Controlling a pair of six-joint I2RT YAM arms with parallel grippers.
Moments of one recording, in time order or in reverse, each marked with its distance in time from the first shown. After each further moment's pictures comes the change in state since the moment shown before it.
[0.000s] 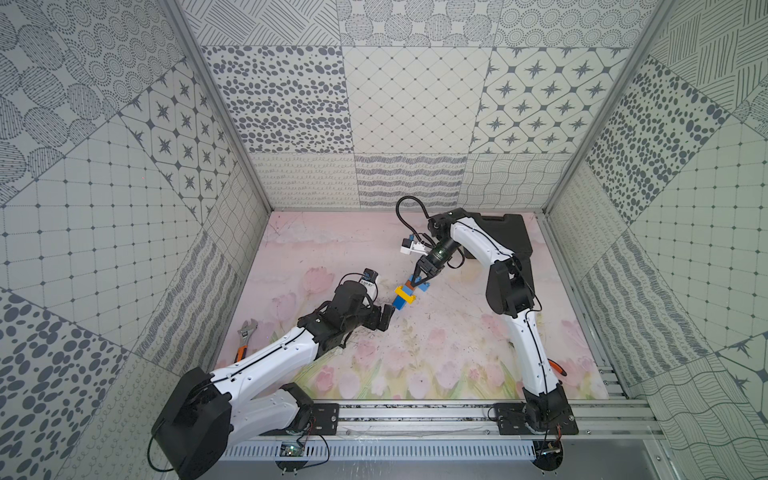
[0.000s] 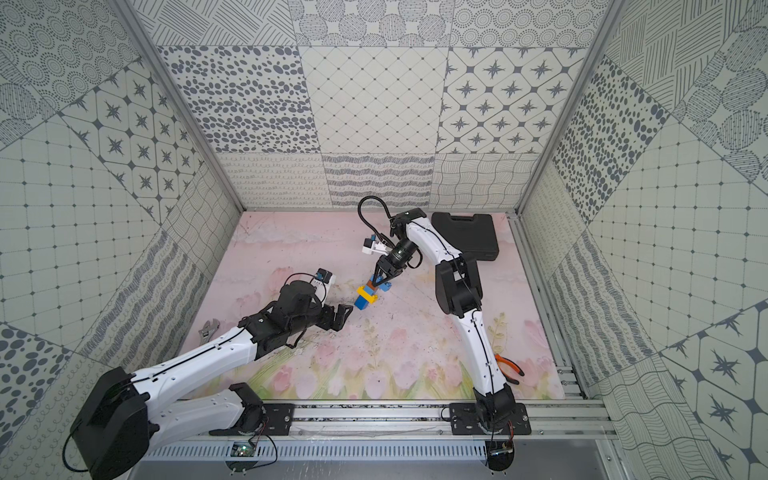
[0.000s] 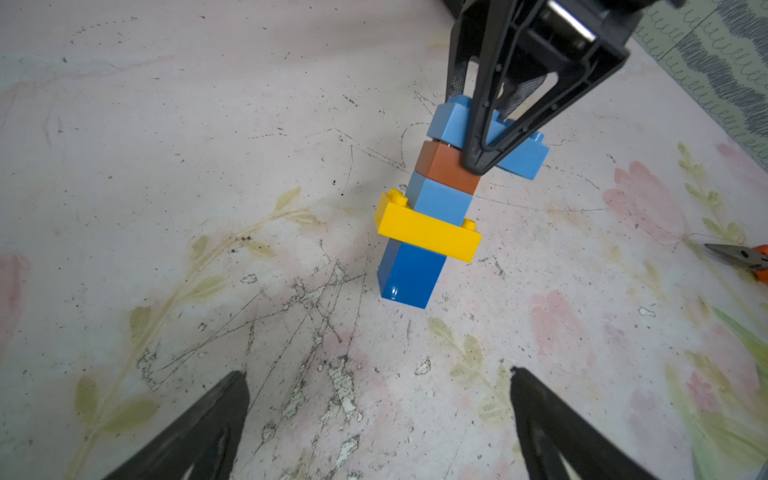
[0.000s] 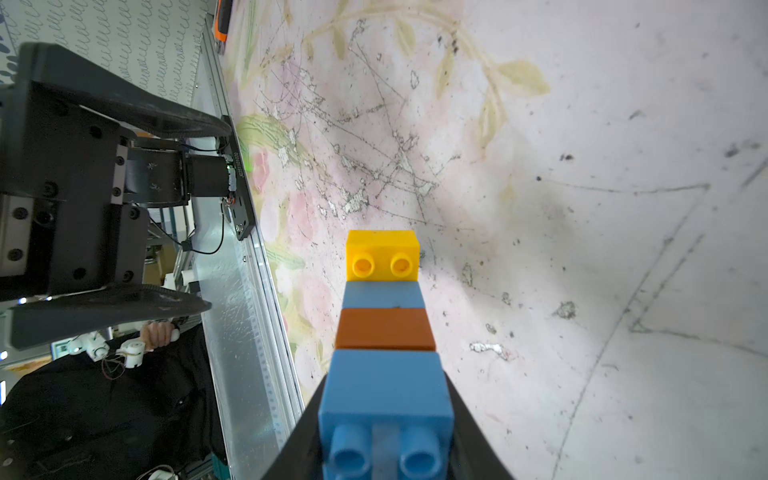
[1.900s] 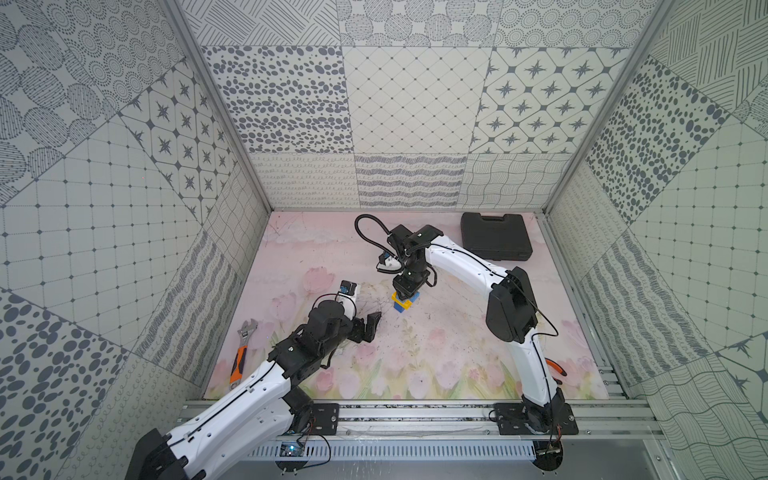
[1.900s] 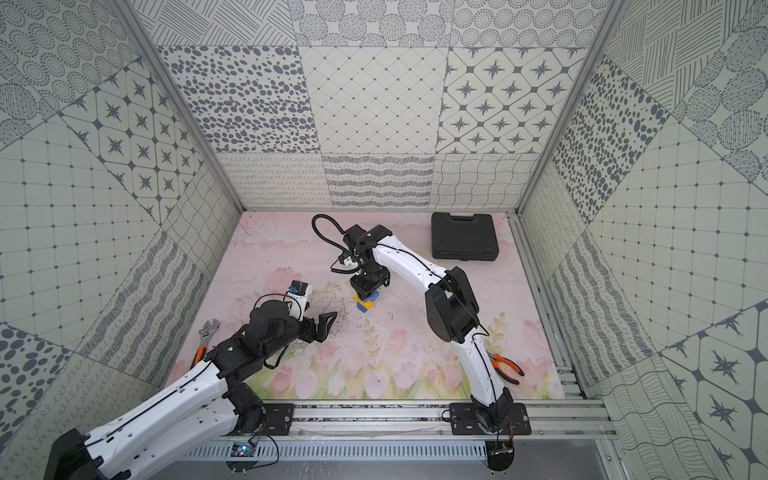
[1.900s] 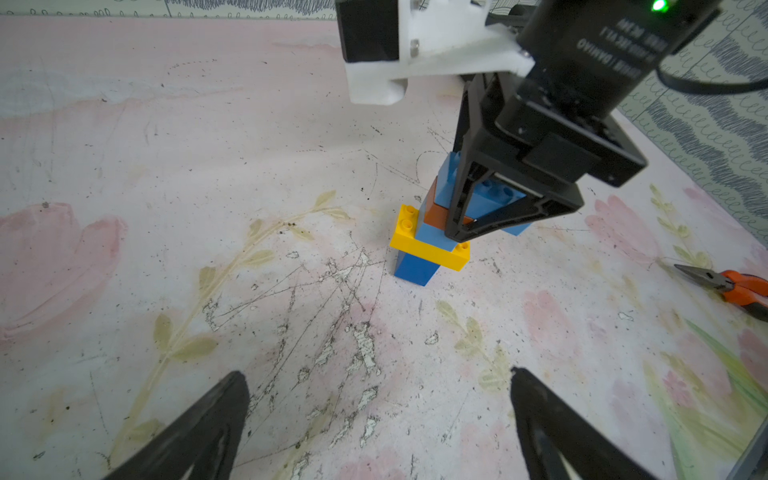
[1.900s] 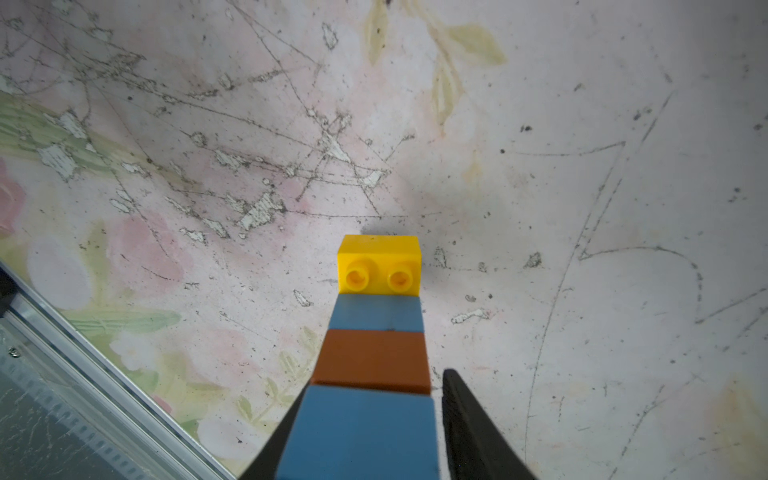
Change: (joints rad) left arm 0.006 -0.360 -0.156 -0.076 -0.064 -0.045; right arm 0.297 -0.205 -0.219 0.272 0.625 0.429
